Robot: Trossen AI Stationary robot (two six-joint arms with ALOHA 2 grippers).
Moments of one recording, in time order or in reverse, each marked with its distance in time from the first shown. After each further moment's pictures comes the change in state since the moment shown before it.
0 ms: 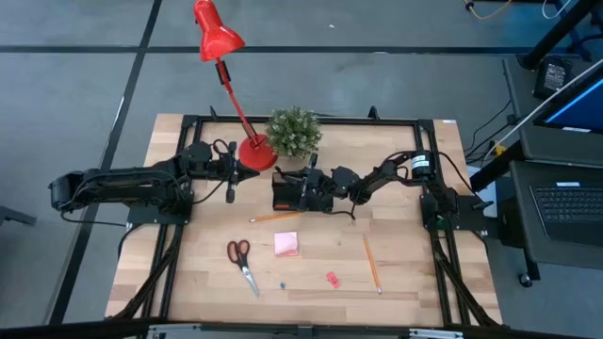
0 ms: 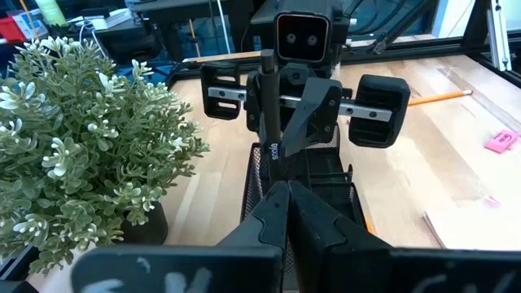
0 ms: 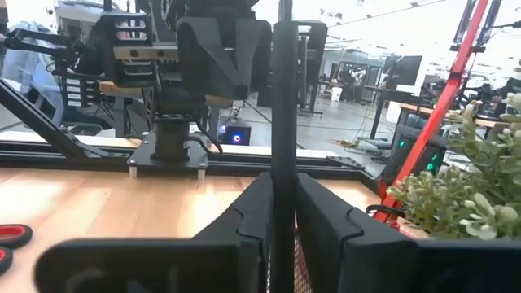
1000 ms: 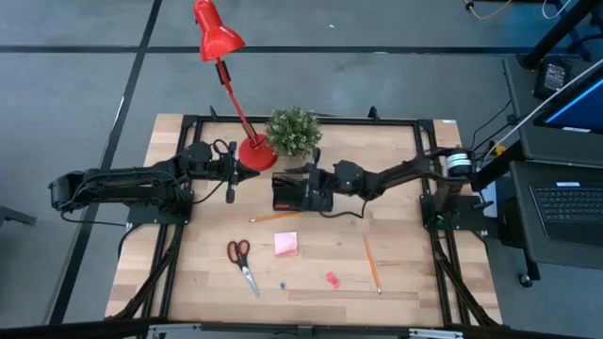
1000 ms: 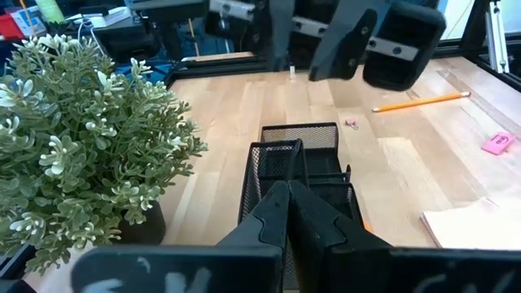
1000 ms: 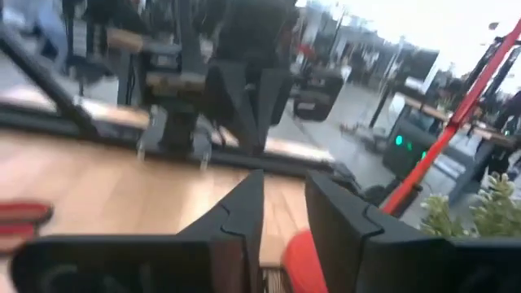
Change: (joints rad) left arm -0.001 0.000 0.000 0.000 0.002 -0.014; right arm 0.051 -0.322 -0.001 -0.458 0.038 -0.153
